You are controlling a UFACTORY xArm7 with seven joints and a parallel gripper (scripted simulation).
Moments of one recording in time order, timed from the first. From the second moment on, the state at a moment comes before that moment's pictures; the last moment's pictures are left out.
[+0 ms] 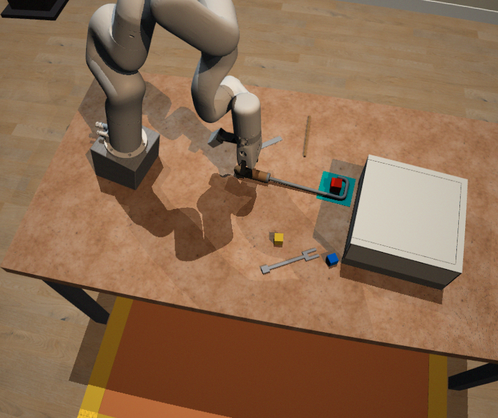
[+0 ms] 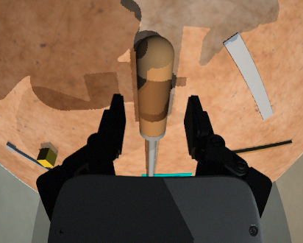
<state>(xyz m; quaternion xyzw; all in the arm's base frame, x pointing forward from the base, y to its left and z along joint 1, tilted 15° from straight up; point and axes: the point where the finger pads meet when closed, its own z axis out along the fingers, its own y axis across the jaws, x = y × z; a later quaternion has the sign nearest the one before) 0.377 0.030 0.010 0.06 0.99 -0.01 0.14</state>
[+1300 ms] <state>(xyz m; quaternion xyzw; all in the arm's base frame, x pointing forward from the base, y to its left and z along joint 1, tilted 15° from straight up) 0.360 0.034 0.093 0.04 0.96 0.09 0.26</state>
